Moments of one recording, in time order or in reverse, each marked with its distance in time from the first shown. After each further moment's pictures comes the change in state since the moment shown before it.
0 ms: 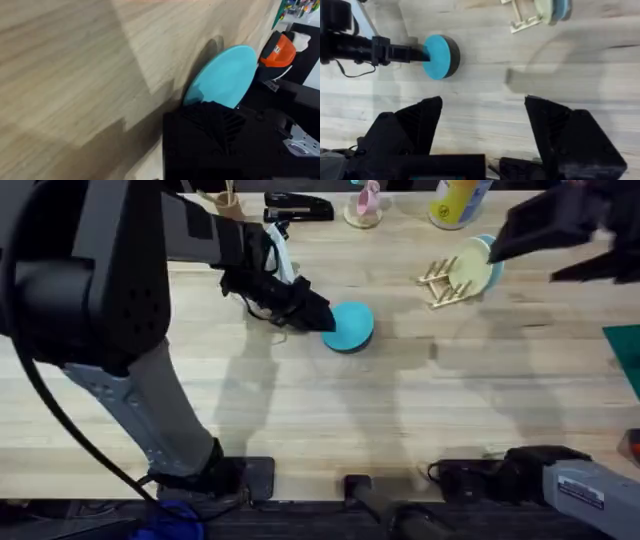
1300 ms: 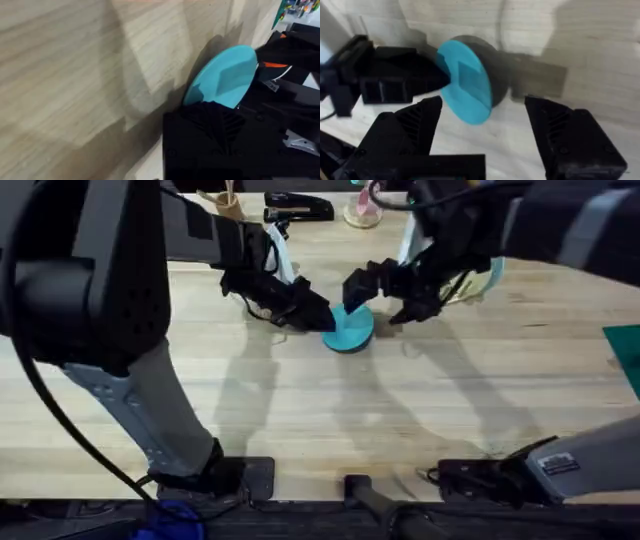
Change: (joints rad) left arm 0.000 0.000 0.000 0.000 0.000 0.000; right arm 0.366 0.515 -0.322 0.628 -0.110 0.281
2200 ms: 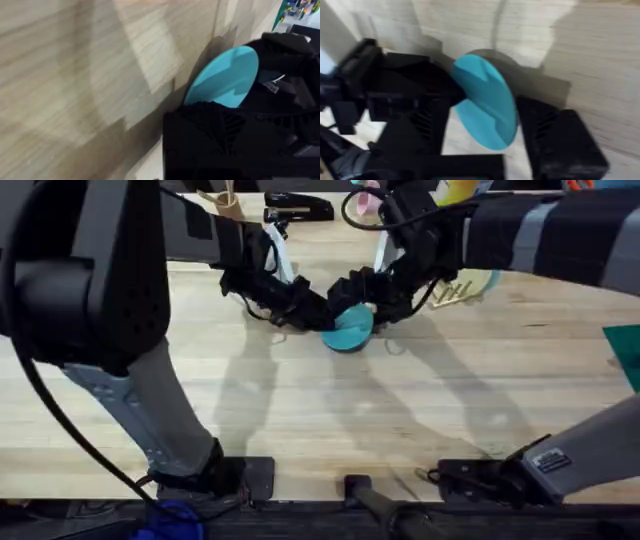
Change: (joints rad) left arm 0.002 0.000 0.000 0.005 -0.002 -0.007; right arm 0.066 0.098 -0.003 0.139 -0.028 0.020
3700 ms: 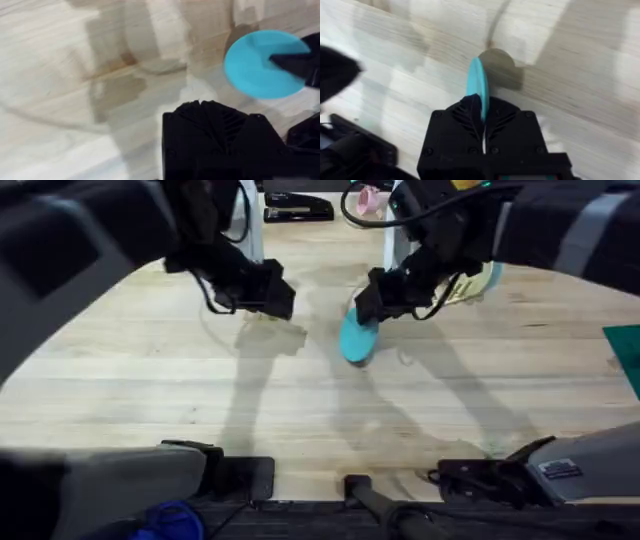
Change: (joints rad) left arm -0.012 -0.510 -0.008 -0.268 -0.559 0.016; right arm 0.011 -0.124 0.019 -0.182 0.076 -0.197
